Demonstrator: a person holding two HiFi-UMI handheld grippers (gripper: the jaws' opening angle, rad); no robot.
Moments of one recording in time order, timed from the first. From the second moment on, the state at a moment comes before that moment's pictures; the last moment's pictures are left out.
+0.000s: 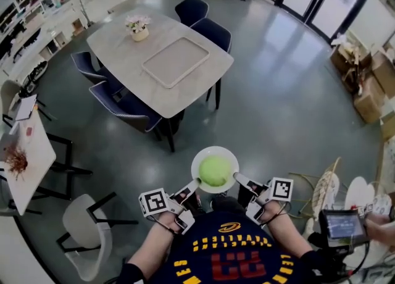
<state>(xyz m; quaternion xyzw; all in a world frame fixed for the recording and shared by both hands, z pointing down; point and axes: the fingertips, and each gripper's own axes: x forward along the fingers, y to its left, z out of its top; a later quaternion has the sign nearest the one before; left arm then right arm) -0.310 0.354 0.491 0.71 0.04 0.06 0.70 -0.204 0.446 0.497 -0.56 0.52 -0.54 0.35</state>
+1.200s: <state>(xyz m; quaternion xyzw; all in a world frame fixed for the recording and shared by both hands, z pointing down) -0.079 0.216 0.482 0.73 -0.05 0.02 0.68 0.045 0.284 0.500 -0.48 0.60 -0.55 0.32</state>
